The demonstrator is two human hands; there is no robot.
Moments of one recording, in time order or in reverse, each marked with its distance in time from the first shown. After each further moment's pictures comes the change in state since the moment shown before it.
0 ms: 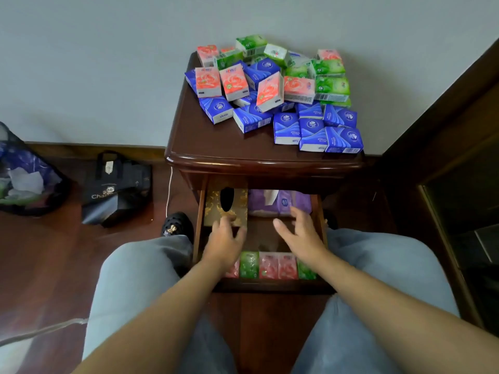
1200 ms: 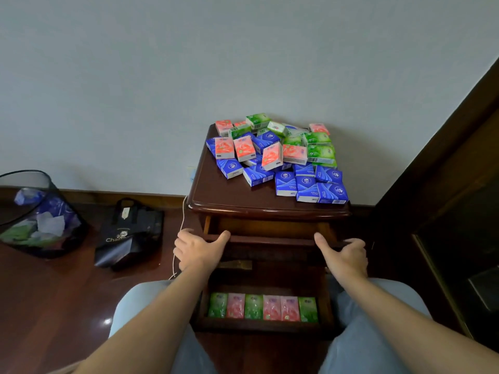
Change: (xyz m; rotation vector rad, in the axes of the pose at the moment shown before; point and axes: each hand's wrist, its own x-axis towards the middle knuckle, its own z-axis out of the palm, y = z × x) left_hand -0.006 0.048 -0.088 -0.120 0.474 -0.285; right_hand -0.023 -0.040 -0.096 0.026 0.564 0.254
